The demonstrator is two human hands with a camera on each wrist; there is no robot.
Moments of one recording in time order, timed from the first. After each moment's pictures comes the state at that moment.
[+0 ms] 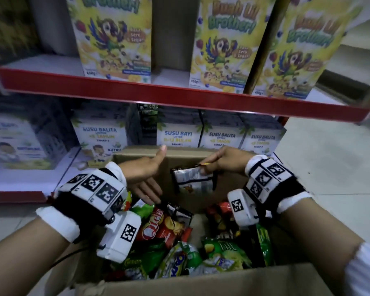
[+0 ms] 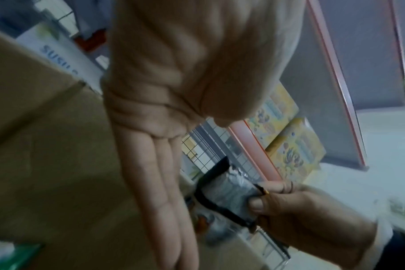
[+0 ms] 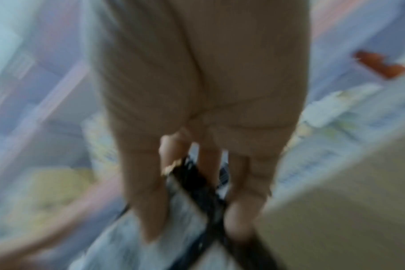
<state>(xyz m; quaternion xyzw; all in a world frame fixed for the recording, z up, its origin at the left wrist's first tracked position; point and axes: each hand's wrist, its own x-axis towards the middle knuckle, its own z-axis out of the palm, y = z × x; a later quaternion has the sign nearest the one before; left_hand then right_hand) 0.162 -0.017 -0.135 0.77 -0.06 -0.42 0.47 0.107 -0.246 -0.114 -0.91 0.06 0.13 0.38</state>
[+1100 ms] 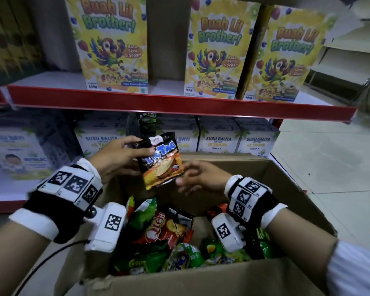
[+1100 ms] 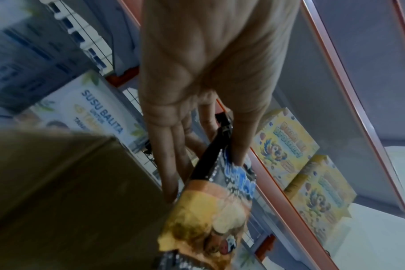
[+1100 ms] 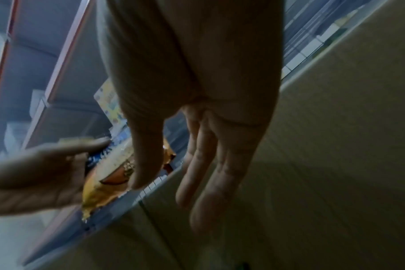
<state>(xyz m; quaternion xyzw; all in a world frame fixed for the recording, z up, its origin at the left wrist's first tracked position) 0.173 0.015 -0.106 0.74 -0.09 -0.21 0.63 0.093 -0.199 -0.146 -0.74 0.05 0.15 0.65</state>
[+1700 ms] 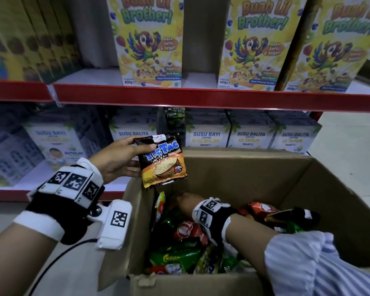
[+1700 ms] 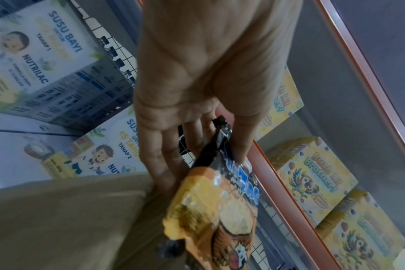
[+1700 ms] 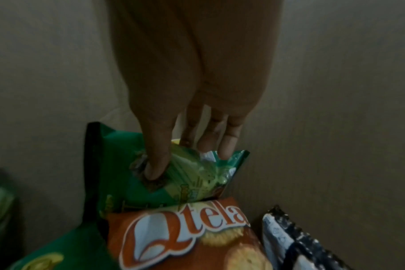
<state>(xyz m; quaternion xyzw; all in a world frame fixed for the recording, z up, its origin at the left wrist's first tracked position) 0.192 0.078 -0.114 0.73 -0.04 -0.22 0.64 0.146 -0.099 -0.253 -0.96 -0.13 0.23 0.05</state>
